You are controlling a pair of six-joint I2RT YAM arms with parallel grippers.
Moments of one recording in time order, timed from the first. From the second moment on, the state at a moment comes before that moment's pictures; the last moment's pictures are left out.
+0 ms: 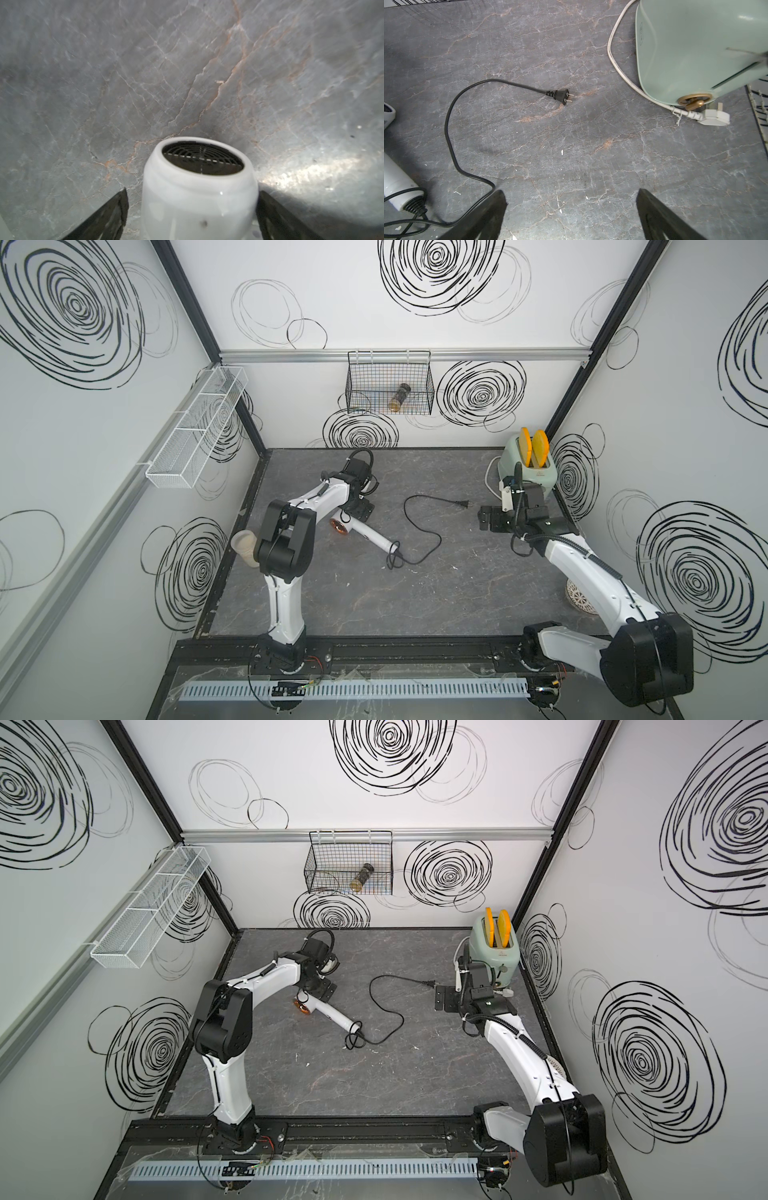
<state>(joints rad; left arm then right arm) -0.30 2.01 1.47 -0.72 -0.17 0.17 0.19 1.18 0.88 -0.52 0.07 0.21</state>
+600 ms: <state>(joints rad) -0.29 1.98 1.47 -0.75 -0.18 0.16 0.52 1.31 0.92 -0.45 -0.08 0.15</state>
